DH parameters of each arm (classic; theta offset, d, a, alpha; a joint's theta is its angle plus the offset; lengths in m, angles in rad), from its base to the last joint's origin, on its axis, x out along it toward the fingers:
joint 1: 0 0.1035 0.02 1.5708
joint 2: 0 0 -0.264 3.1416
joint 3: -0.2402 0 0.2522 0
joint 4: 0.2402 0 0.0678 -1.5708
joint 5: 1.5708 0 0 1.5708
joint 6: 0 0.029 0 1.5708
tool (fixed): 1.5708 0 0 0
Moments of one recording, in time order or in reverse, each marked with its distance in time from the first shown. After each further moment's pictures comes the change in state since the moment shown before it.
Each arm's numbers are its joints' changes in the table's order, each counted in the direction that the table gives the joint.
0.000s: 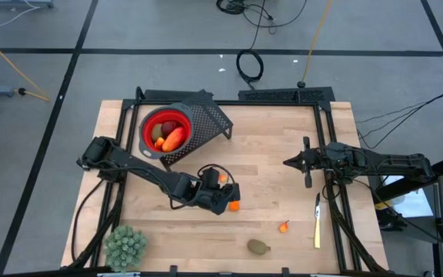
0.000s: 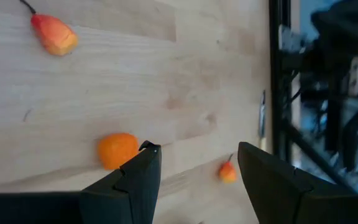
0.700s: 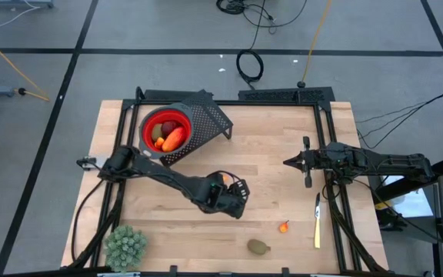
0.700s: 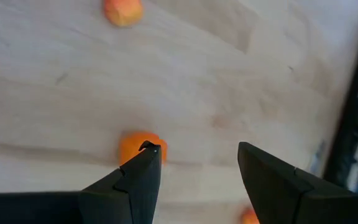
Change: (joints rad) left arm 0.033 -0.248 -0.298 0.336 0.055 -0.358; right arm 0.000 0.000 0.000 -0.002 0.000 -0.070
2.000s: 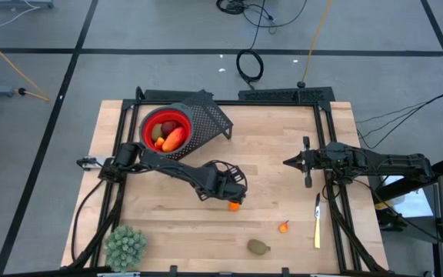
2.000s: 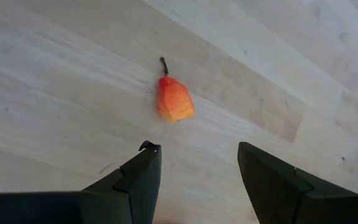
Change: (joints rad) left arm 0.093 -0.040 0.002 0.215 -0.016 -0.086; right arm 0.000 0.000 0.000 -0.003 -0.001 0.000
